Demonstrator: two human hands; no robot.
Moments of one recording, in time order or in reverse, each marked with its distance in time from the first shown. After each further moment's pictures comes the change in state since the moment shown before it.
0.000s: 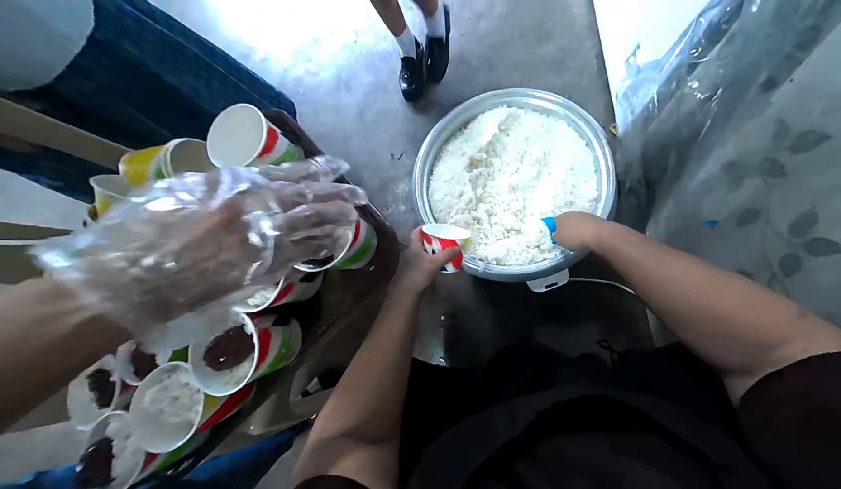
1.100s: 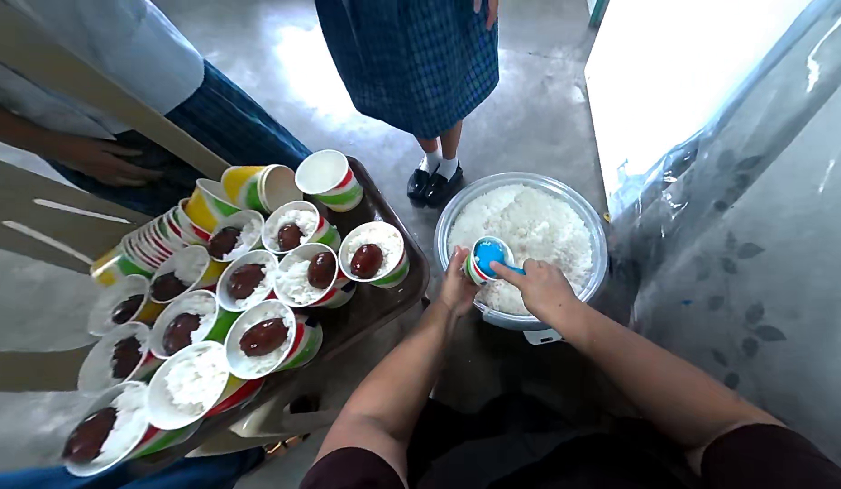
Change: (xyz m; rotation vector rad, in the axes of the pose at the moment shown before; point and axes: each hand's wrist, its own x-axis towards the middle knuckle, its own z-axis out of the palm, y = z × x) left_hand 0.012 0.035 0.040 -0.928 -0.122 -0.078; right_hand -0.057 -0.068 0.009 -0.268 0.510 -0.355
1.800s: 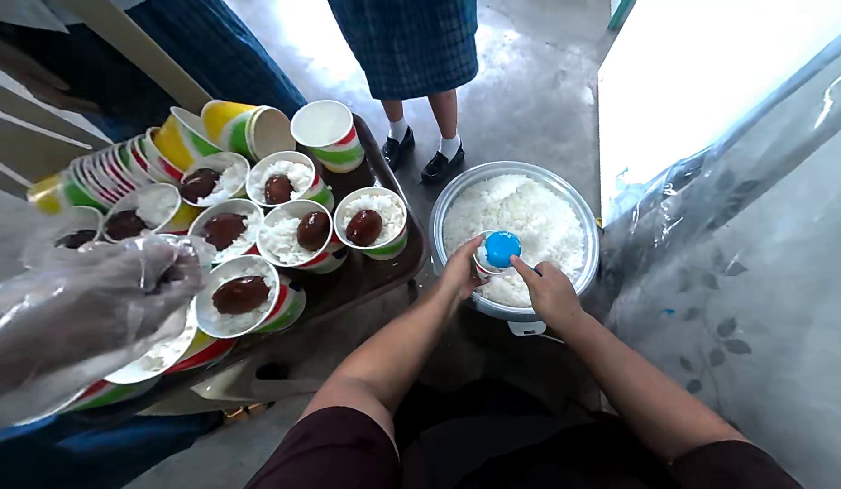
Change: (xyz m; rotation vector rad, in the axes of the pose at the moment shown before) left_hand 0.003 -0.008 0.016 0.021 0.002 -0.128; right_hand -0.018 0.031 0.044 0.155 0.347 -0.042
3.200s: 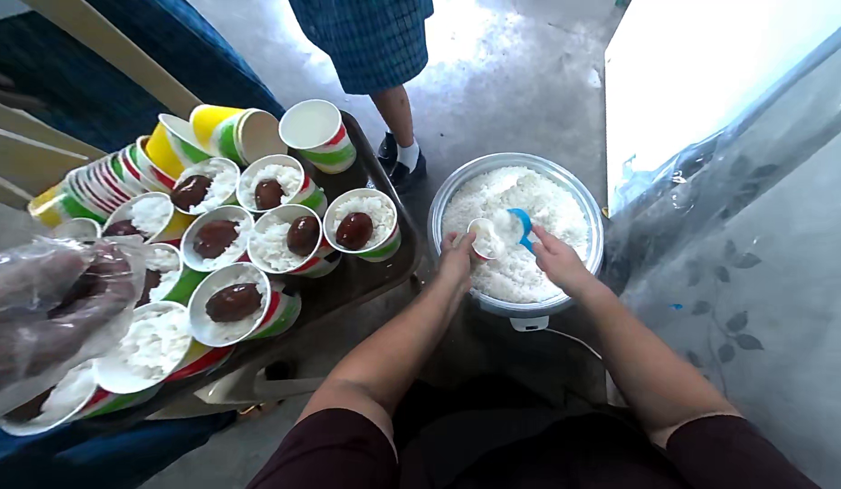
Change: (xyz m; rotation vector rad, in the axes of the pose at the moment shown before) left_hand 0.007 -0.001 0.004 0.016 0.274 0.126; right_hand 0.043 0.026 -0.026 0.600 -0.216 0.383
